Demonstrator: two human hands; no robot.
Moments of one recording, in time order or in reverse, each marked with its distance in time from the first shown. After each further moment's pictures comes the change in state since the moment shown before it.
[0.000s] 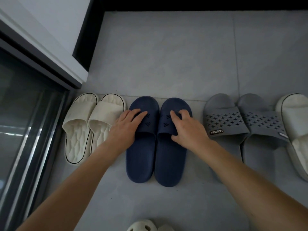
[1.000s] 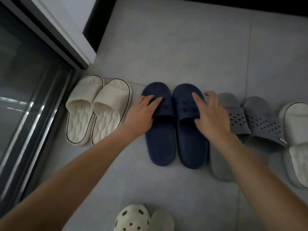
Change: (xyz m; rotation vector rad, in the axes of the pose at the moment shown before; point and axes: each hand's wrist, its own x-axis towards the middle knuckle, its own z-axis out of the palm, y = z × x) left_hand 0.021 0.032 0.006 -0.104 0.007 -0.067; right_hand -0.008 0.033 -0.023 -0.075 0.224 0.112
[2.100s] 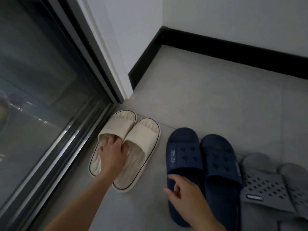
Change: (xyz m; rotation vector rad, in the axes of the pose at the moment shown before) left_hand -0.057 -0.129 0.008 -0.160 0.284 -0.783; right_hand -0.035 -0.105 0.040 0.592 -0.371 -0.174
